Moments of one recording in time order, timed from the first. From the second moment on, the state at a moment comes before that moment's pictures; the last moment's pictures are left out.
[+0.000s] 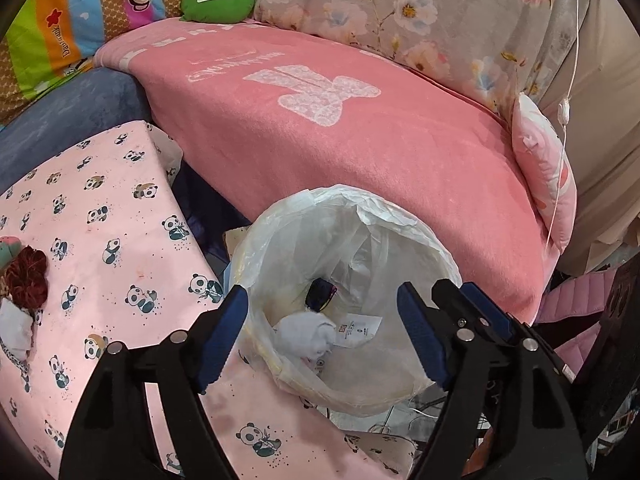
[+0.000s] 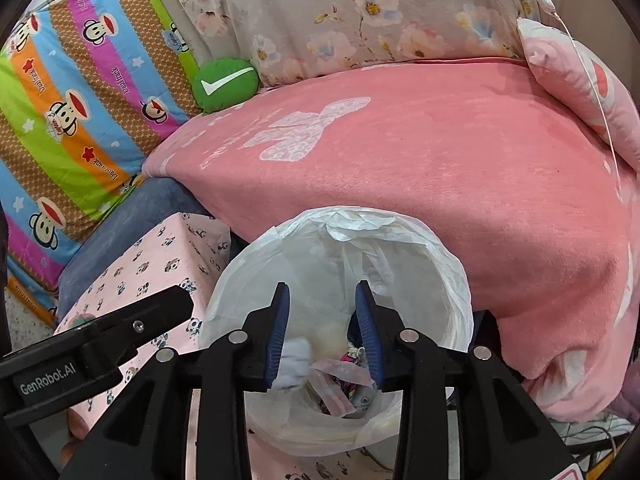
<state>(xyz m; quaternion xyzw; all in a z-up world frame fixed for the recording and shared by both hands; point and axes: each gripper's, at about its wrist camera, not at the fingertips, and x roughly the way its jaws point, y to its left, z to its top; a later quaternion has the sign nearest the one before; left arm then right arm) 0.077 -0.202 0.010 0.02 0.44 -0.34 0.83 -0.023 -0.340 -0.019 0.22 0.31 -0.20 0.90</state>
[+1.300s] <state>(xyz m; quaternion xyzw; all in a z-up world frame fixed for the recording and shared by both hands) 0.110 -0.056 -0.013 -0.06 0.47 -0.22 0.85 0.024 -0.232 -0.016 0.16 0.35 -0.11 0.91</state>
